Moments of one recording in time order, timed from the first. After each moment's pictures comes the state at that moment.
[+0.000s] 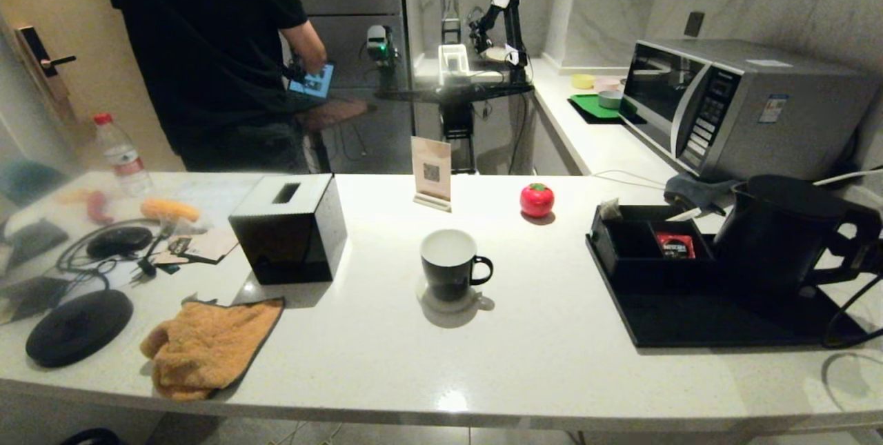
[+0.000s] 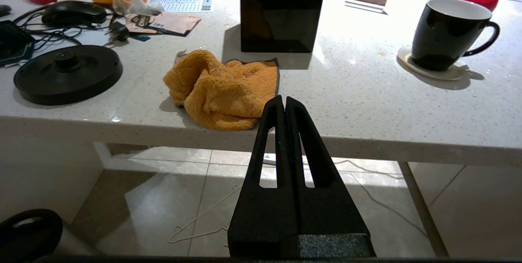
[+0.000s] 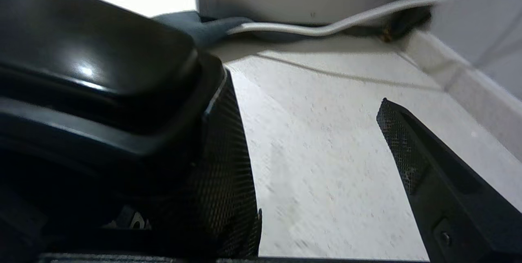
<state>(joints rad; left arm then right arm) 0.00 0.00 0.00 0.00 0.01 -0.06 -0.64 2.23 -0.84 -1.42 0.39 -0.12</state>
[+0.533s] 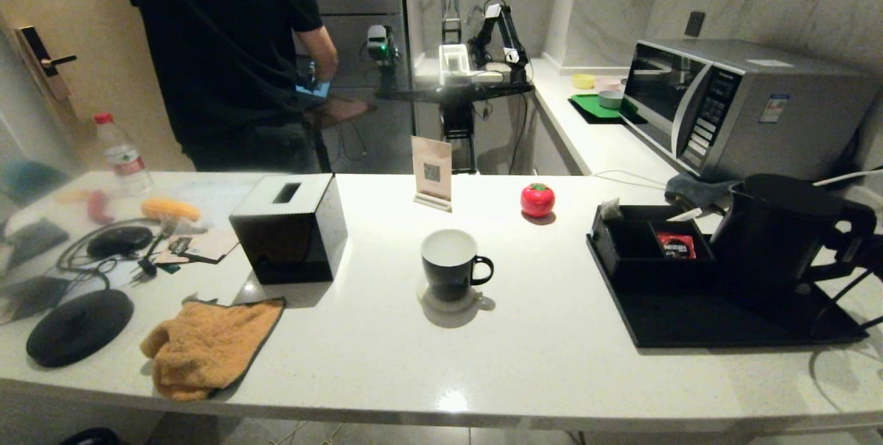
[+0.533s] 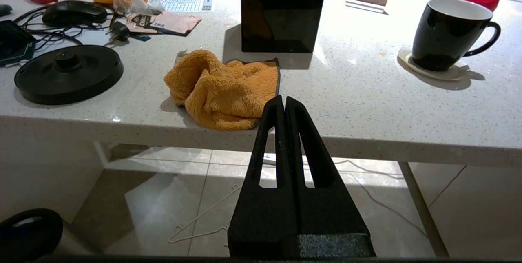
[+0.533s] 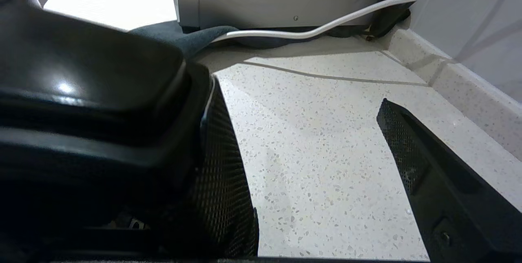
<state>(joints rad) 0.00 0.00 0.00 0.00 0.01 -0.06 -0.62 2.24 -0.84 -1.44 0.27 -0.08</state>
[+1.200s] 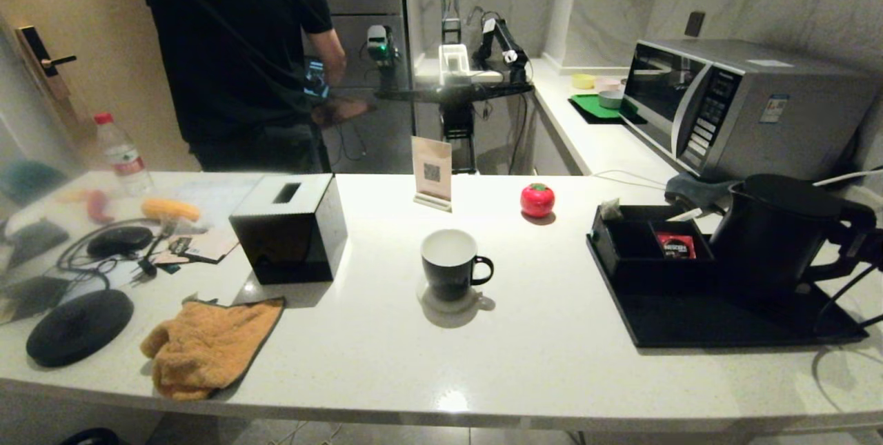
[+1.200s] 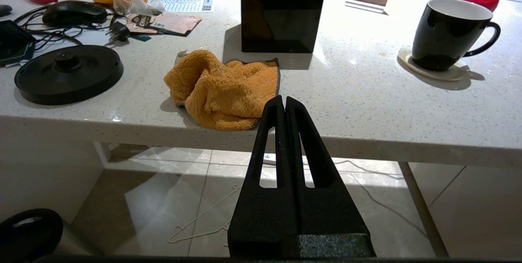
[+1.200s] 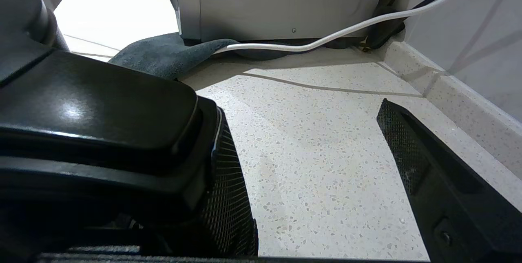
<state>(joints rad) 0.00 0.00 0.00 0.00 0.01 -0.06 -0.61 2.21 -0.84 -1.45 0.27 -0.08</state>
